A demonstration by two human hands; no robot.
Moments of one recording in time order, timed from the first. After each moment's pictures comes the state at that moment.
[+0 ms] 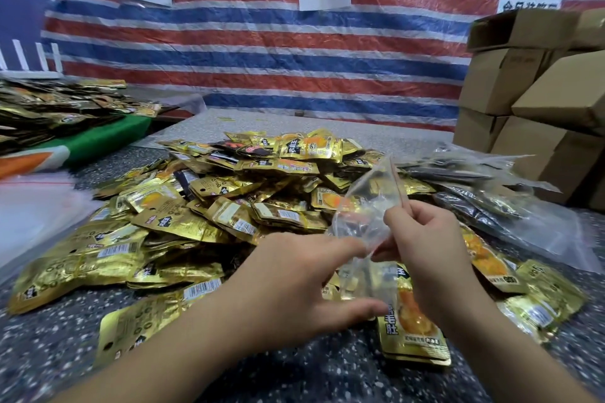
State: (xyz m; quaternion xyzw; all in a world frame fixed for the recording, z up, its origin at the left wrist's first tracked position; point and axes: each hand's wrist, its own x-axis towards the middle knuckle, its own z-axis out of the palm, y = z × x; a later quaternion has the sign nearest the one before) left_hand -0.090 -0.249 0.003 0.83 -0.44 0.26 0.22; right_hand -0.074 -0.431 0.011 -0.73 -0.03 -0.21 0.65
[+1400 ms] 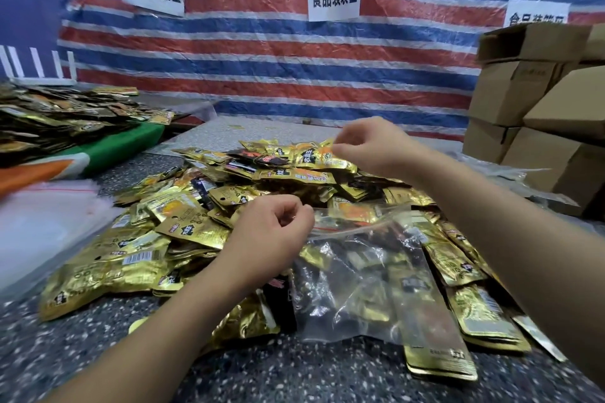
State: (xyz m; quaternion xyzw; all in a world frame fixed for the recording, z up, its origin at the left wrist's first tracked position) left_hand -0.049 -0.216 0.013 0.81 -0.21 0.21 0.51; right_hand 0.025 -0.397 0.114 -0.94 -0.18 -0.14 0.24
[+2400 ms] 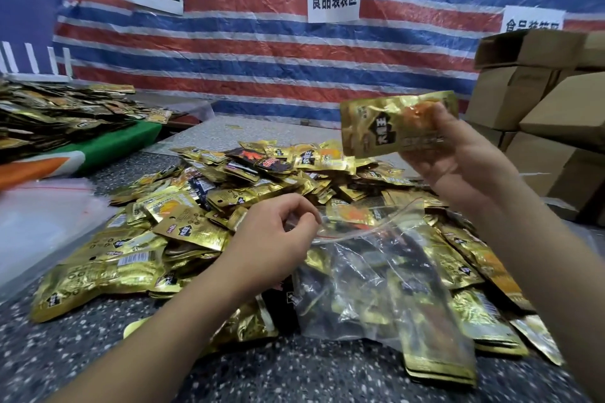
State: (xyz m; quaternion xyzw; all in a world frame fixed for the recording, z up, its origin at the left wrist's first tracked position) left_hand -0.053 -0.213 0.016 0.81 -0.19 0.17 0.52; right_hand -0.013 -0.451 0.106 -0.51 -0.11 -0.08 0.85
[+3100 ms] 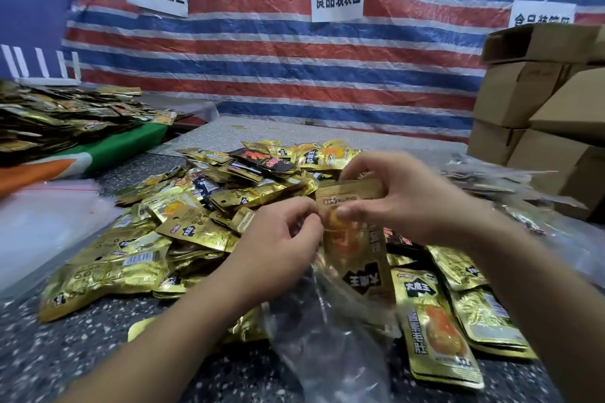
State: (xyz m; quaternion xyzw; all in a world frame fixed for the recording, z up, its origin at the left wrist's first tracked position) left_hand -0.059 -0.220 0.015 0.80 -0.23 0.18 0.52; right_hand -0.050 -0.407 0.090 -0.89 -0.27 -0.09 0.35
